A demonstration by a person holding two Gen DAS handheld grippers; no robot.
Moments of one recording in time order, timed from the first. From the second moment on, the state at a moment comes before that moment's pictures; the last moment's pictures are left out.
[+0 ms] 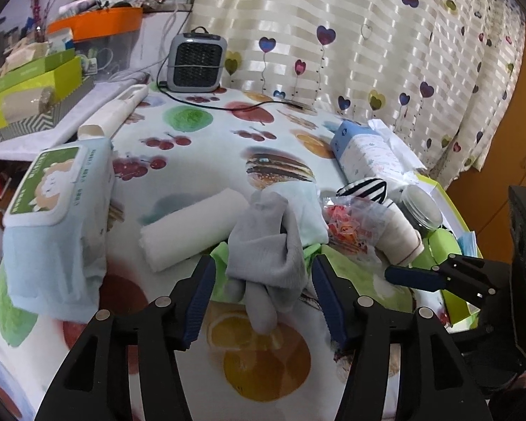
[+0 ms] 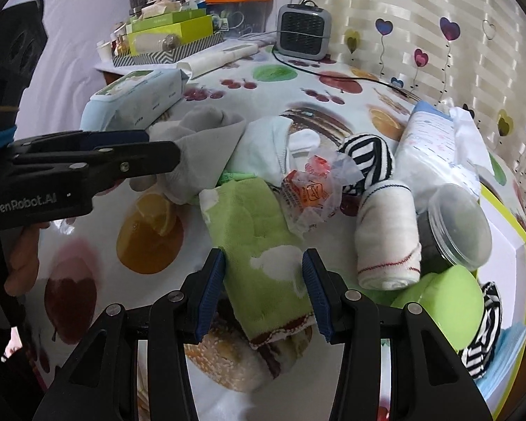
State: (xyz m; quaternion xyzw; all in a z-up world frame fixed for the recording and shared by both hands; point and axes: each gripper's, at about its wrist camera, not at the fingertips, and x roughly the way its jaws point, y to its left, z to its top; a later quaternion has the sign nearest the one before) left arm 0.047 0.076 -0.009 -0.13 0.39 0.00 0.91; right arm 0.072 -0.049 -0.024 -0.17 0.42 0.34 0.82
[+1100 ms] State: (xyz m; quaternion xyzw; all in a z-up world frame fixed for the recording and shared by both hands) left arm 0.040 0.063 0.002 -0.12 0.37 0.00 0.92; right arm 0.061 -0.055 -0.008 -0.17 0.41 0.32 0.84
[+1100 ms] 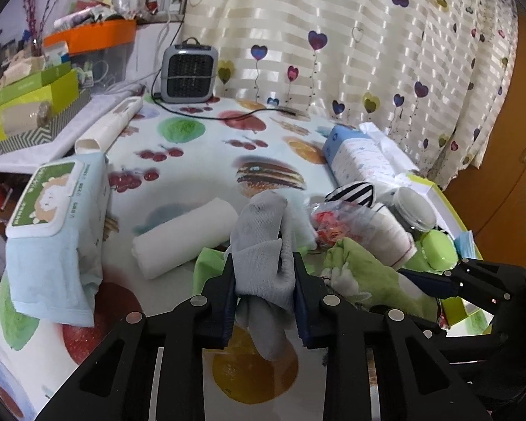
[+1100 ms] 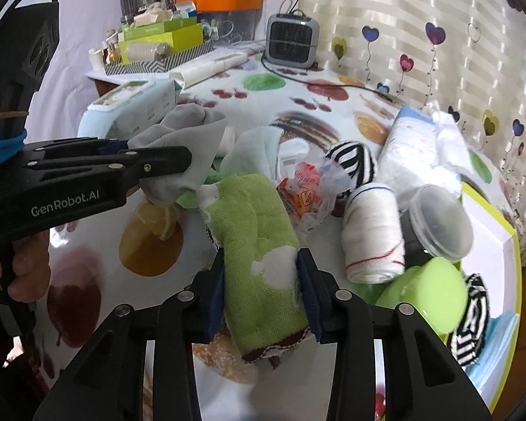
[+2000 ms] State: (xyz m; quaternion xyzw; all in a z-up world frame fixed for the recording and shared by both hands) left arm 0.000 0.030 0.052 -0.08 0.33 0.02 0.94; right arm 0.026 -0.093 0.048 -0.11 0.34 0.30 0.88
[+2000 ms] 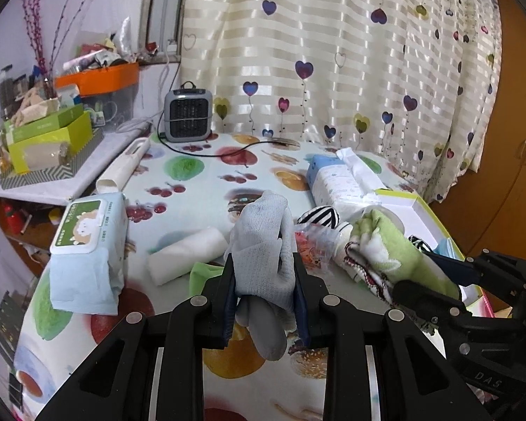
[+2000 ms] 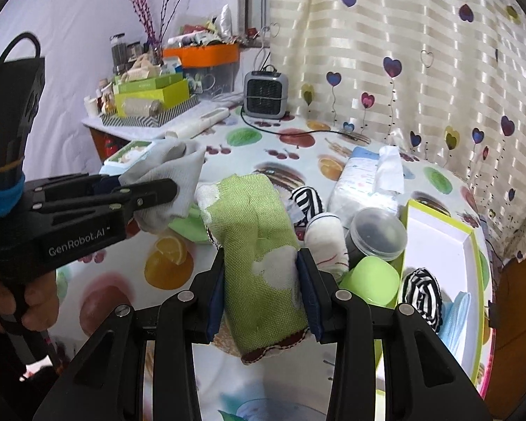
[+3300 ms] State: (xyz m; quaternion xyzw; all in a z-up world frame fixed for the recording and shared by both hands) left arm -0.009 0.008 0.066 -0.07 0.31 0.01 0.95; right arm 0.013 -0.114 0.070 -0.08 0.32 0.27 0.90
